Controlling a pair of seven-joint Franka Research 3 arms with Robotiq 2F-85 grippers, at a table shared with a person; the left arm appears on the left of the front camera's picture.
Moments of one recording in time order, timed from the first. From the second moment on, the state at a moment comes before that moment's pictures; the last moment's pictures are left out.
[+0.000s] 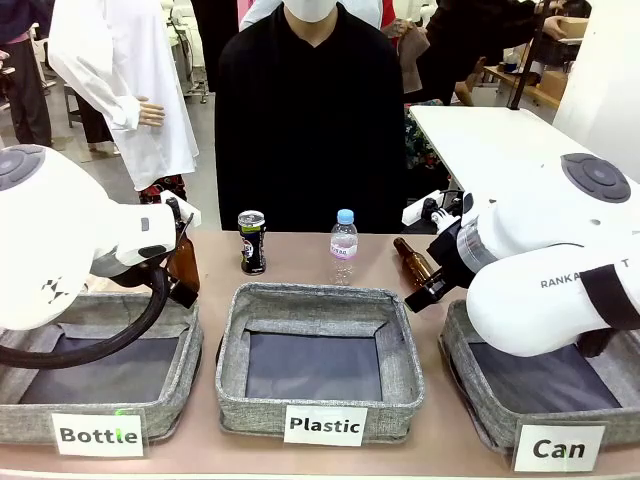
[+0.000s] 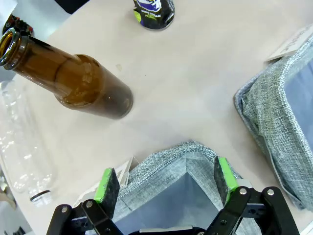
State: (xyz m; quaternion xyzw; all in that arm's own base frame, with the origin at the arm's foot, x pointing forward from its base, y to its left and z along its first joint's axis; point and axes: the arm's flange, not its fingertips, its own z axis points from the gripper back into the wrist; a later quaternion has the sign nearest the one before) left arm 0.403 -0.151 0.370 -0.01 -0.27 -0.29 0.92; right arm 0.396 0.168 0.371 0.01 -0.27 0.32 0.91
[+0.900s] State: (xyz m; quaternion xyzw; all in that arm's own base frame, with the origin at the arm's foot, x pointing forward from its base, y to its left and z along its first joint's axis) left arm 0.403 -0.151 0.370 -0.01 -0.27 -0.29 0.92; right arm 0.396 0.168 0.371 0.01 -0.27 0.32 0.91
